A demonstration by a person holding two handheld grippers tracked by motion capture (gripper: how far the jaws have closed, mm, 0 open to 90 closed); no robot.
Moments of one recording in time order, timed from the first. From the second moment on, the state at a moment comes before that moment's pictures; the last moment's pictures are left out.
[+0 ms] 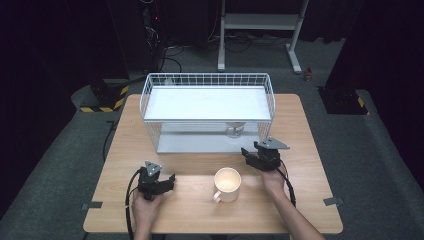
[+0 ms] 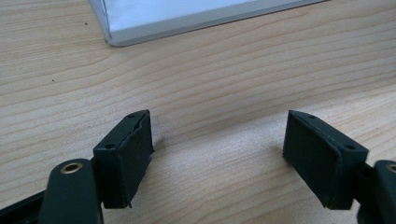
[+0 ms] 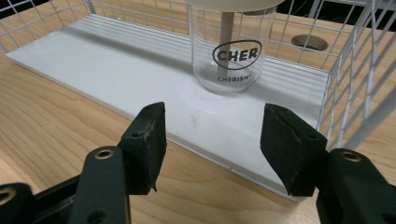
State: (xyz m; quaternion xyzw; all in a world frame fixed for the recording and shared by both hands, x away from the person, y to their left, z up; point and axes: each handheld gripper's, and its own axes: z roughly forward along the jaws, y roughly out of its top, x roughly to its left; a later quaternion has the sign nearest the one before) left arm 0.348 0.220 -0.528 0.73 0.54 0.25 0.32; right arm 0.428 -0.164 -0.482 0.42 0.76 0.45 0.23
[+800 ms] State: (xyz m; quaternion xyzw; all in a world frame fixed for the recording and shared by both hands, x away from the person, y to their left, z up) left arm 0.348 0.220 -0.528 0.73 0.55 0.25 0.32; right arm 0.411 -0.192 -0.478 0.44 0.74 0.47 0.22
